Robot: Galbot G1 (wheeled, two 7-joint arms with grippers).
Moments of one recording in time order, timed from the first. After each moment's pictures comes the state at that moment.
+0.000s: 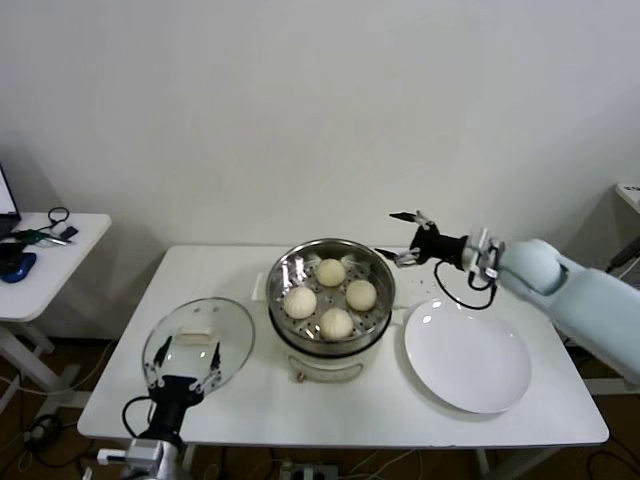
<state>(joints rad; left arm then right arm) 1.68 -1.42 -0.60 -2.09 0.07 0.01 -0.03 -0.25 0.58 -0.50 1.53 0.66 0.13 -0.33</state>
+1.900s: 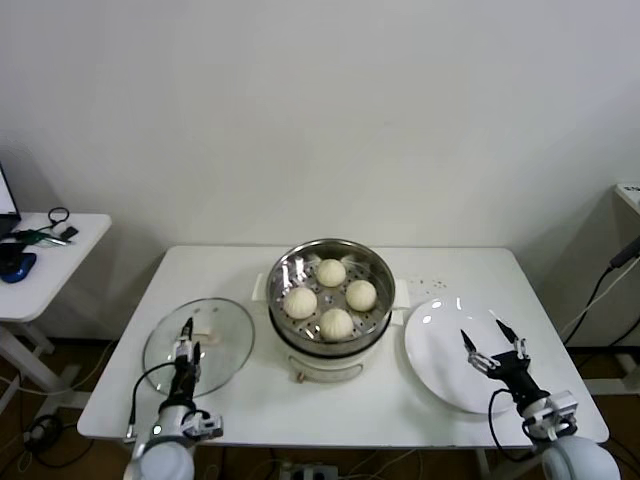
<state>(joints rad) 1.34 -1.37 -0.53 -1.59 1.42 0.16 -0.17 -1.42 1.06 0.64 1.65 0.39 0.13 -0.24</state>
